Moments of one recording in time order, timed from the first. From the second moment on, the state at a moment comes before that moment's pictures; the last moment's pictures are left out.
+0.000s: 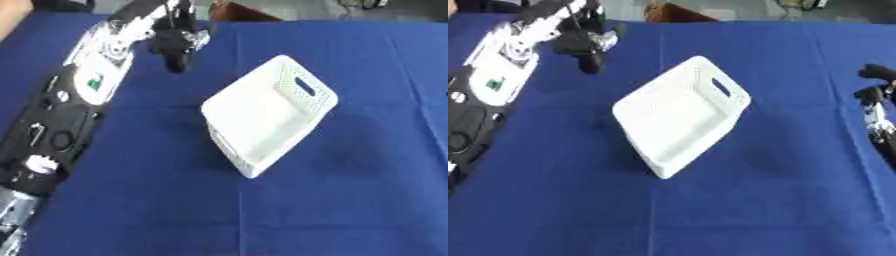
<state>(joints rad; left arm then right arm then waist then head) -0.87 0.44 -0.23 -1.24 -0.59 -0.14 -0.24 -0.11 -0.50 -0.06 -1.79 0.32 -0.22 -0.01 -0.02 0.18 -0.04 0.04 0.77</state>
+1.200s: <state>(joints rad) -0.95 0.38 -0.34 -1.40 -0.47 -0.14 -0.35 -0.11 -0.50 -0.06 -1.79 0.32 -0.22 -0.01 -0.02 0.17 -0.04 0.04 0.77</state>
